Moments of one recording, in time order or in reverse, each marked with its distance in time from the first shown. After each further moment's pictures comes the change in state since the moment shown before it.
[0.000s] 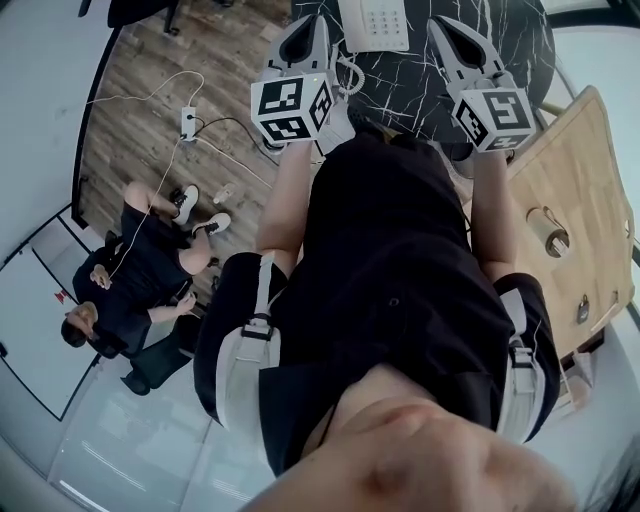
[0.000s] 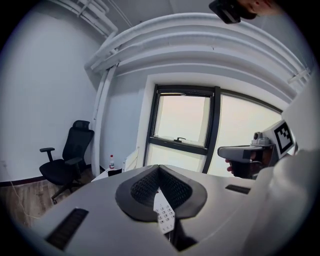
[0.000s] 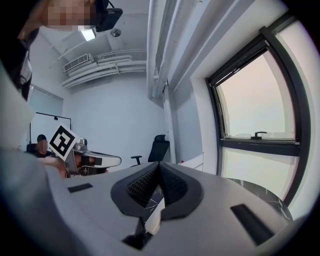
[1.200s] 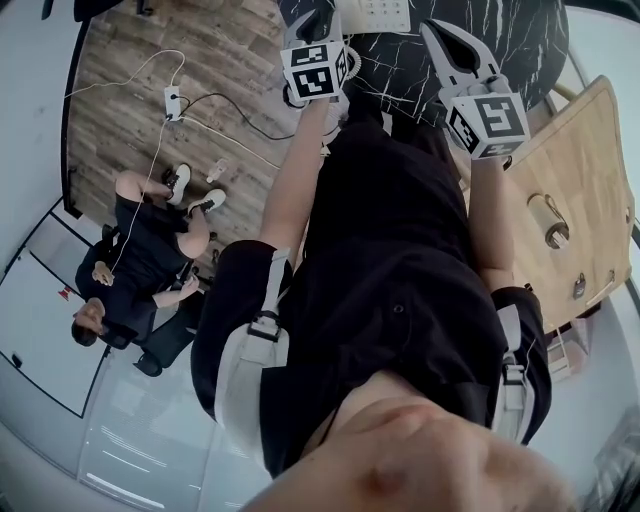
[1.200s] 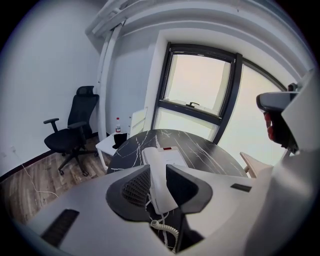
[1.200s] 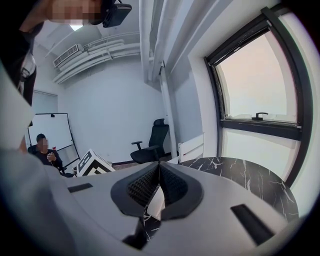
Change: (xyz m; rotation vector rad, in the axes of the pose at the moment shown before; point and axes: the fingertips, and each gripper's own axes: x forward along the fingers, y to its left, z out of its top) left arm 0.090 0.034 -0.175 -0.080 0.361 0.072; right arm 0.028 0.000 -0.067 0.035 0.171 0.018
